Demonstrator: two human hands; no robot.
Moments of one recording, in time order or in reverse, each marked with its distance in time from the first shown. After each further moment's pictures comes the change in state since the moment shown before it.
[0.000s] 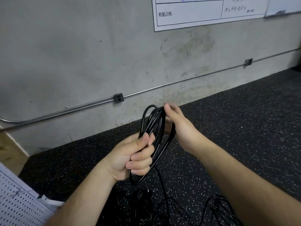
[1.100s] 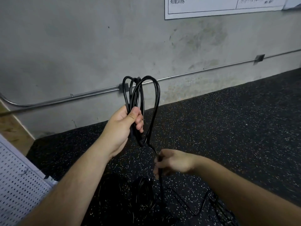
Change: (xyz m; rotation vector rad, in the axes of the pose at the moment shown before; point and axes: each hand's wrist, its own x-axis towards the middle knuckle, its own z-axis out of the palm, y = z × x) left_hand -0.005 0.018 -0.010 0.496 0.703 0.398; right_hand -0.026 0.080 0.008 -0.568 -0.551 0.413
